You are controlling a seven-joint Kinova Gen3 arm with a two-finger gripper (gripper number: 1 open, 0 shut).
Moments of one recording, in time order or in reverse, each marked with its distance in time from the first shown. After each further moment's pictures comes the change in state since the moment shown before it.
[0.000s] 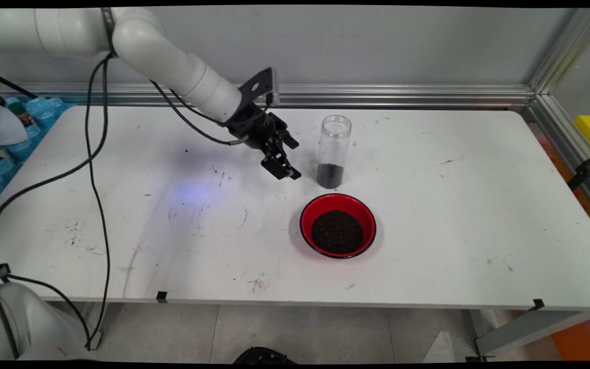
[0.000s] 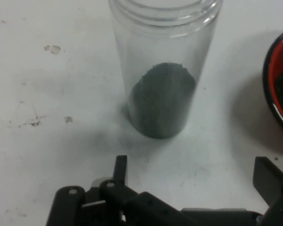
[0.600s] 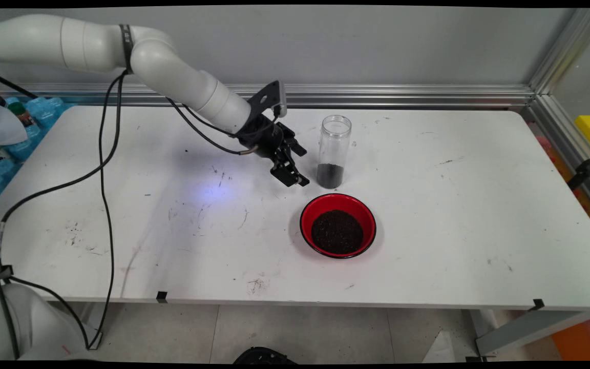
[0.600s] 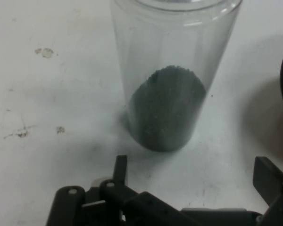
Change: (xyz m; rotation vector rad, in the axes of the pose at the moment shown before) arm -0.011 -0.004 0.033 -0.012 0.038 -0.006
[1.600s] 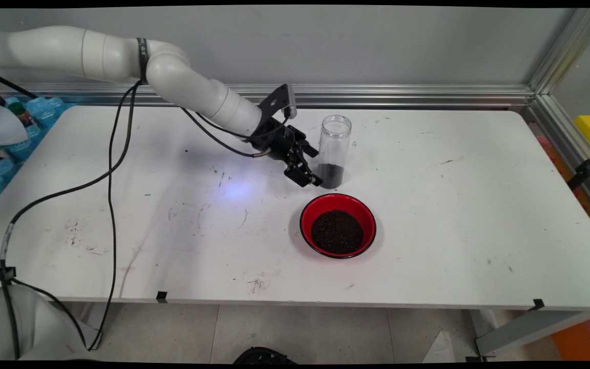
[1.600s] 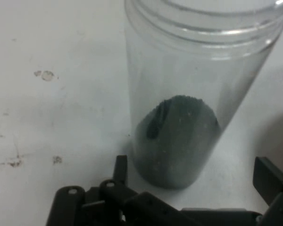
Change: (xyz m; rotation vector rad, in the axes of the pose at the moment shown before) arm 0.000 -0.006 0.028 -0.007 0.069 -0.038
